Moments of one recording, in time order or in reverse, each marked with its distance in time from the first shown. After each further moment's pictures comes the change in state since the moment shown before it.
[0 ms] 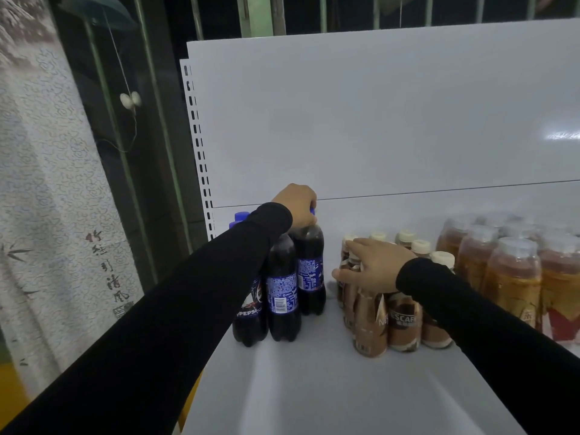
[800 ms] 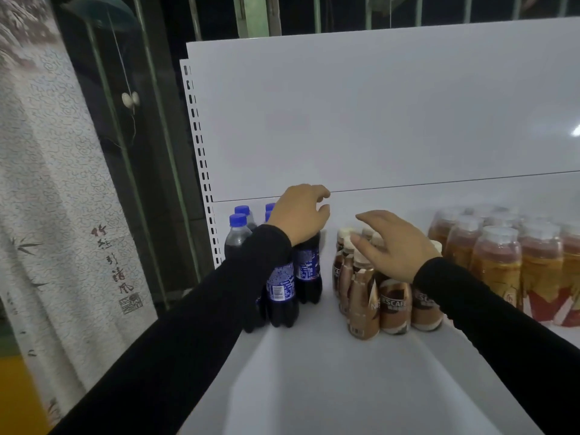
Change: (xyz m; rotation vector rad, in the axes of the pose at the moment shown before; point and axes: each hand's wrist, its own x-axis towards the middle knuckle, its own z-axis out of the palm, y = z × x) left_hand -0.064 0.035 -0.002 -0.209 0.213 0.094; right_hand -0.038 0.019 -0.001 0.230 0.493 -0.070
